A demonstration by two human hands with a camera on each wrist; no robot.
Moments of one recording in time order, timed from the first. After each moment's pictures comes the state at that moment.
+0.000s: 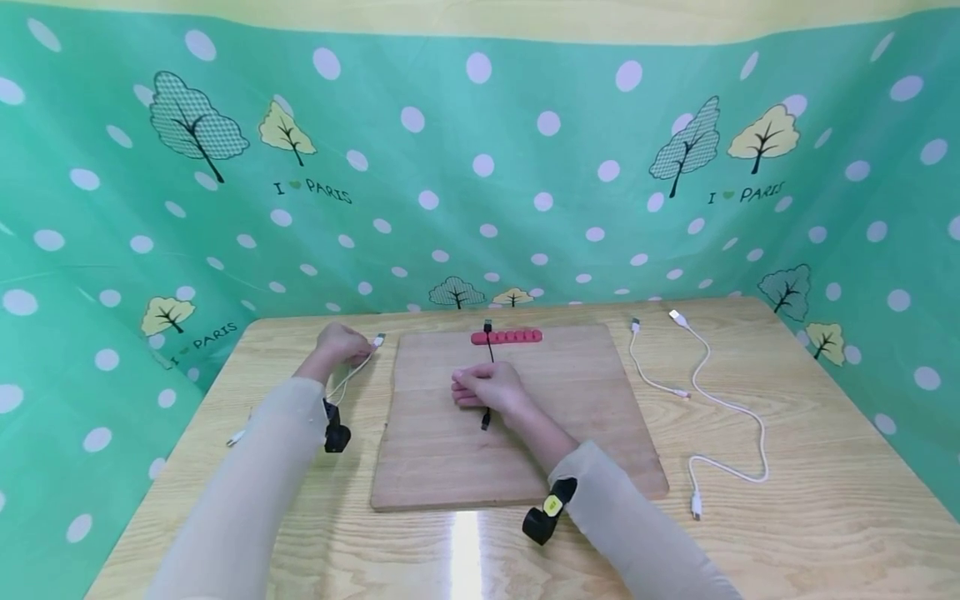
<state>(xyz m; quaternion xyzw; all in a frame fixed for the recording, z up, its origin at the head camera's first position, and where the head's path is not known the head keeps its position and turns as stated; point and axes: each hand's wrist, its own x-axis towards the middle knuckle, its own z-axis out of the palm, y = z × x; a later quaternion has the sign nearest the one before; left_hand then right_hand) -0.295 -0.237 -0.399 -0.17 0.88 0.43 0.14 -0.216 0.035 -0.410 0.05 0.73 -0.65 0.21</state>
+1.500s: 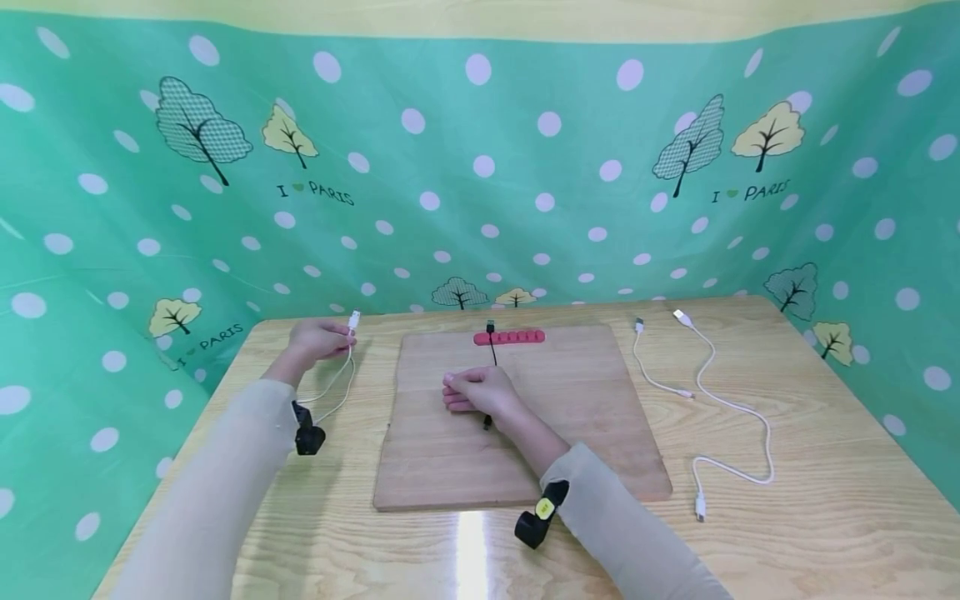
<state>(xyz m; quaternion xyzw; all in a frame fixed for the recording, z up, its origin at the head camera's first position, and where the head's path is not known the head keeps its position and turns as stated) -0.279 -0.263 -0.376 -0.12 0.86 0.49 0.11 -0.213 0.023 -0.413 0.04 0.71 -0.67 0.23</state>
